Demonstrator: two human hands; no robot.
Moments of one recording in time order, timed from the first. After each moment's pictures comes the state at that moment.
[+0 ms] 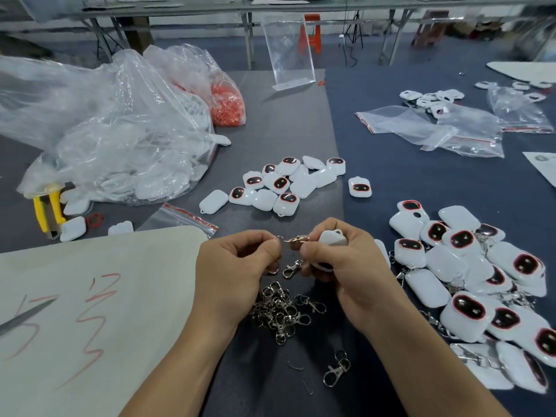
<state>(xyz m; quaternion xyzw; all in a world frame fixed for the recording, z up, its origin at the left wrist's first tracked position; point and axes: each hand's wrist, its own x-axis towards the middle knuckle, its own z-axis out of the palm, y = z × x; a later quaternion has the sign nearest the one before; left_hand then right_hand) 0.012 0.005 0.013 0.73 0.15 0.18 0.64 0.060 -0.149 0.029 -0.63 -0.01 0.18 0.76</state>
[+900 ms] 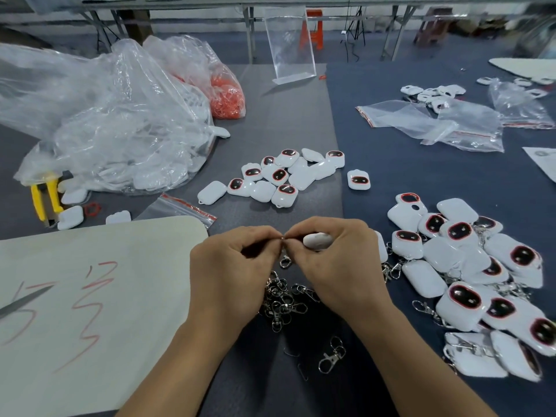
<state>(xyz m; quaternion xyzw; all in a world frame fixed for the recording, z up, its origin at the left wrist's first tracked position) 0.000 -0.004 0.012 0.85 0.08 0.29 0.43 0.049 -0.146 0.022 -0.82 -0.19 -0.06 0.53</state>
